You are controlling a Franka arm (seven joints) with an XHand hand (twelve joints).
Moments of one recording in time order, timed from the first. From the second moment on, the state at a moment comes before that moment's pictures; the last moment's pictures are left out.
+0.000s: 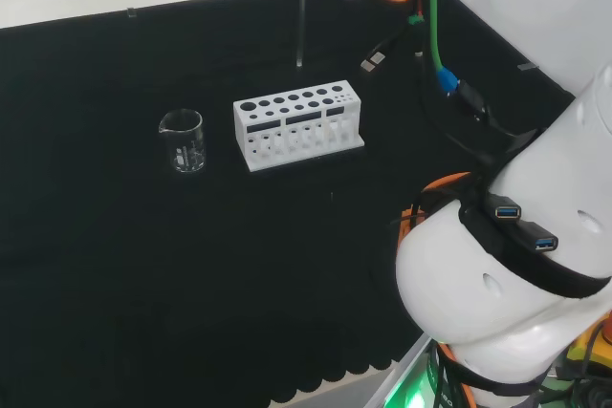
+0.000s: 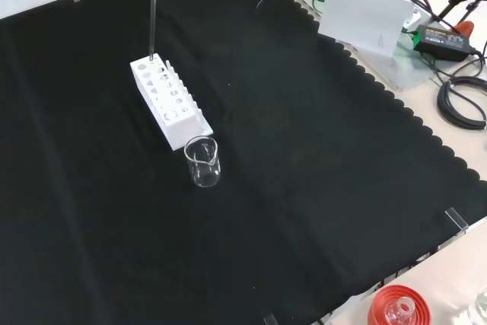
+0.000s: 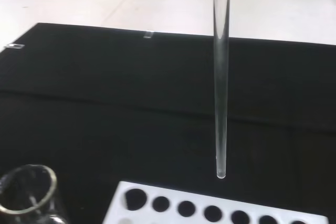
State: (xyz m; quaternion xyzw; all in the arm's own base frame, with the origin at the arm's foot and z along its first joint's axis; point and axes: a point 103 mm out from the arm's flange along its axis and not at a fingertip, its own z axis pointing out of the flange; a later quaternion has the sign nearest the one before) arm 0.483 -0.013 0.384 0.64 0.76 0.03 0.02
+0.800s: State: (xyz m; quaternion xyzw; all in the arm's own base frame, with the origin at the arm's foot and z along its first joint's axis) arm 0.484 0.079 0.392 0.58 0.82 0.04 0.01
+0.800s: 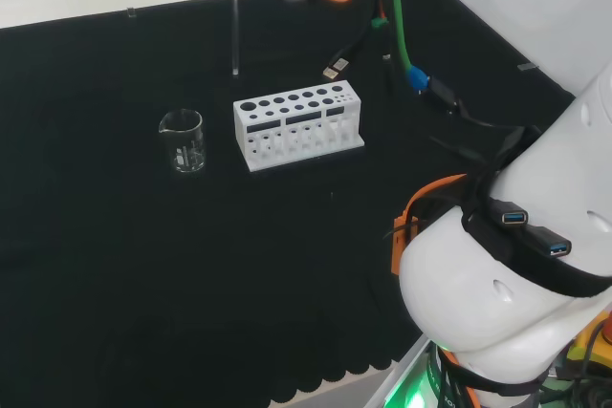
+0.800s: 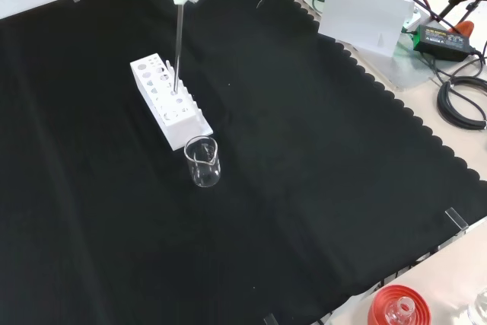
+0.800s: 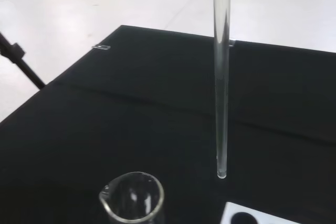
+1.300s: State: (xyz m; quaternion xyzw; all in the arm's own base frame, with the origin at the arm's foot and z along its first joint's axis) arm 0.491 0.118 0.385 0.55 0.84 0.04 0.00
